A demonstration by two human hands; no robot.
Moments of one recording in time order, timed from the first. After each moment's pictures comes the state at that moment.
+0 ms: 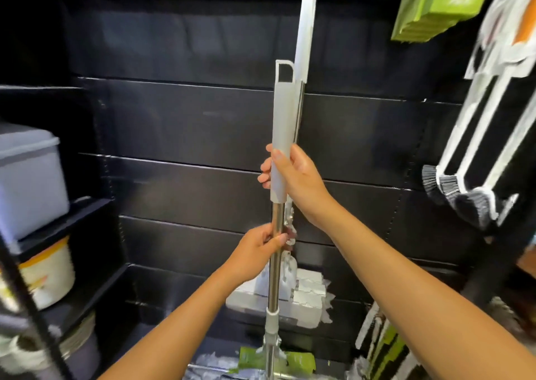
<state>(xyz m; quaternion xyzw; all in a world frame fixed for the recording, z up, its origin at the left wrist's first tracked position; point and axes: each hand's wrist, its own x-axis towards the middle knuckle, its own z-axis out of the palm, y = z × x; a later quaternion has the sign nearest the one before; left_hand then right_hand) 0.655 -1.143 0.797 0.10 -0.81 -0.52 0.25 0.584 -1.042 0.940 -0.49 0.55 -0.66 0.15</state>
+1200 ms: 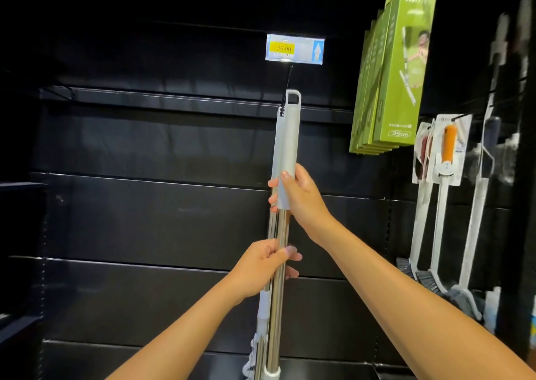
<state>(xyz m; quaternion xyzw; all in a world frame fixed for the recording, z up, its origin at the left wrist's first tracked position) 0.592 -1.182 0.963 -0.04 -0.80 -0.54 0.26 0.522 -1.084 1.075 -0.48 0.59 -0.65 -0.04</state>
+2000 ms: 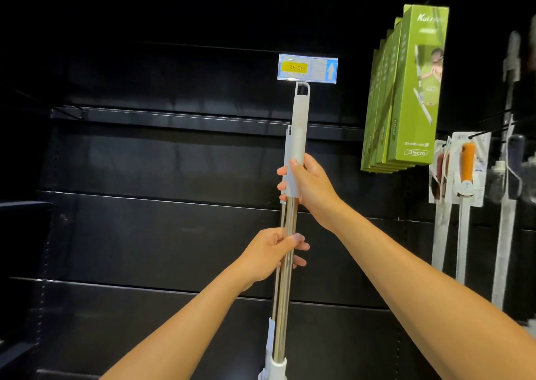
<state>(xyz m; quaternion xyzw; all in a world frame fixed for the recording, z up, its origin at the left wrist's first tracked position) 0.563 -1.213 1.020 -0.06 -0.80 -0.53 0.28 0.496 -1.113 1.134 -0.47 0.59 -0.66 -0.04</state>
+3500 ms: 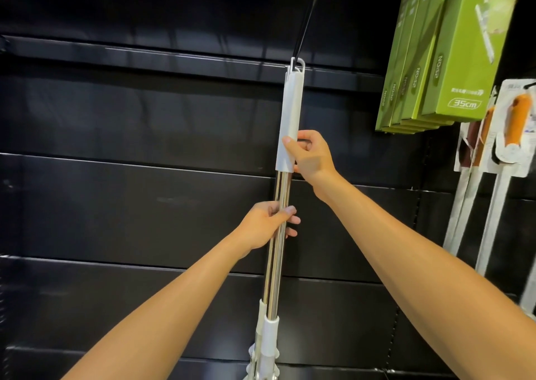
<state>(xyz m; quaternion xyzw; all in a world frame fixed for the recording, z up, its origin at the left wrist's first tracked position) 0.449 -1.279 0.997 -0.01 -0.79 -0.57 0.24 0.371 -1.176 1.112 -0.38 0.65 -0.65 -0.12</state>
